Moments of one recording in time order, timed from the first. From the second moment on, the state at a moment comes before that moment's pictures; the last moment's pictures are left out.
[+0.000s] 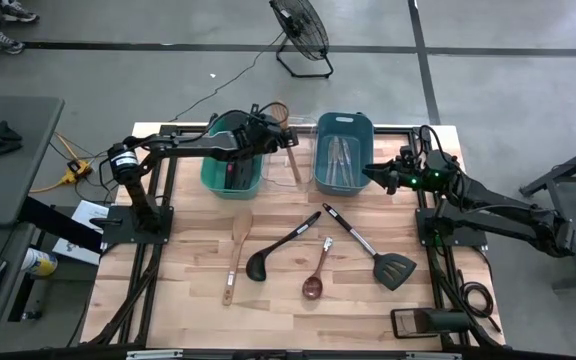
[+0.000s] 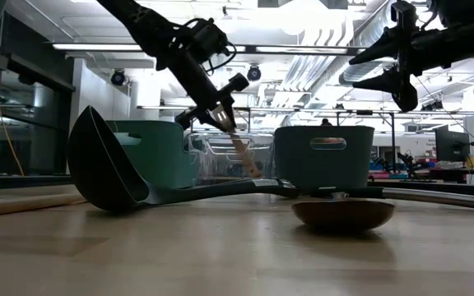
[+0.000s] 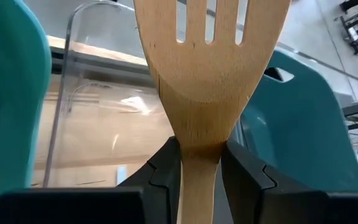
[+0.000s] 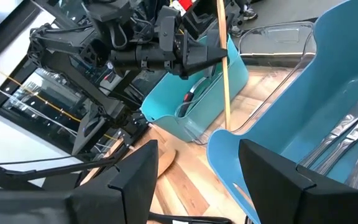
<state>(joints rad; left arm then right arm) 0.43 1.74 1.22 -0.08 -0.35 -1.05 -0.50 0.50 0.33 0.01 -0.17 0.73</state>
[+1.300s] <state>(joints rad) 0.43 1.82 1.22 -0.08 -0.30 -1.08 -0.50 0.50 0.33 0.01 -0.18 0.73</state>
